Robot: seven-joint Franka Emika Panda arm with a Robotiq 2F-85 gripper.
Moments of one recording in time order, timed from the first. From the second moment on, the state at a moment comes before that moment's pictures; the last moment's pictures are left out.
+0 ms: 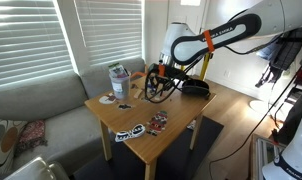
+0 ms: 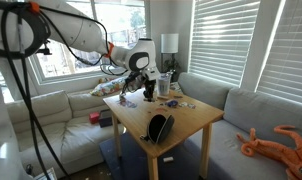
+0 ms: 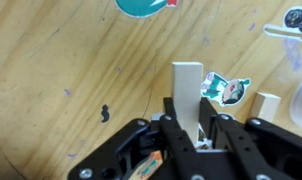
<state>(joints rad) 0.03 0.13 0.04 -1.94 0.09 2.26 1.14</state>
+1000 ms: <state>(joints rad) 0.19 0.29 0.03 -1.51 -0.47 2.39 1.13</state>
